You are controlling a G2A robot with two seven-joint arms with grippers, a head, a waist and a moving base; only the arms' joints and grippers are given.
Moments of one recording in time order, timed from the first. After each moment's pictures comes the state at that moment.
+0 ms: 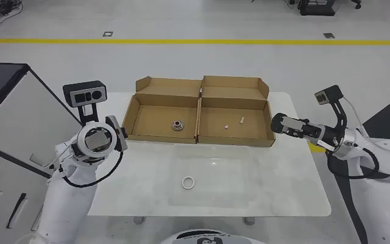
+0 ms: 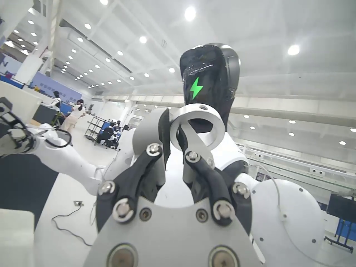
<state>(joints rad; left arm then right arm) 1.45 -1.10 -1.50 -2.00 -1.11 -0.55 -1.21 -1.59 -0.99 1.83 -1.94 0.38 -0.14 1.18</state>
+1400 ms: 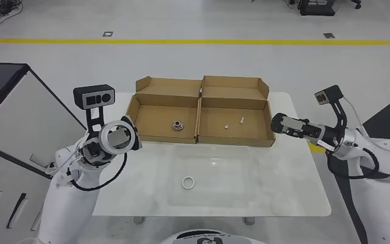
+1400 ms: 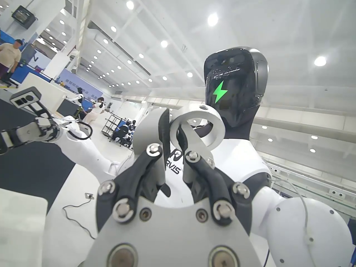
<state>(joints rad) 1.50 -1.11 -1.50 -2.06 -1.01 -0.52 -1.14 -1.59 -0.99 1.83 -1.94 0.38 -0.14 1.18</state>
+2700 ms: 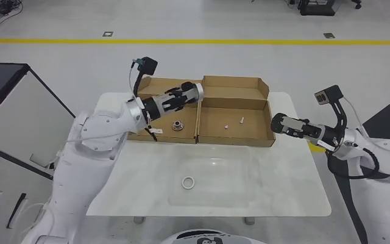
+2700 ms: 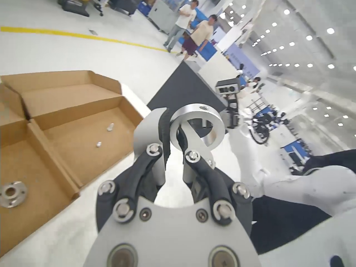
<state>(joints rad) 1.13 -1.11 -1.24 -1.93 0.18 -0.01 -0.80 -1.59 -0.99 1.83 -1.94 0.38 -0.14 1.18</state>
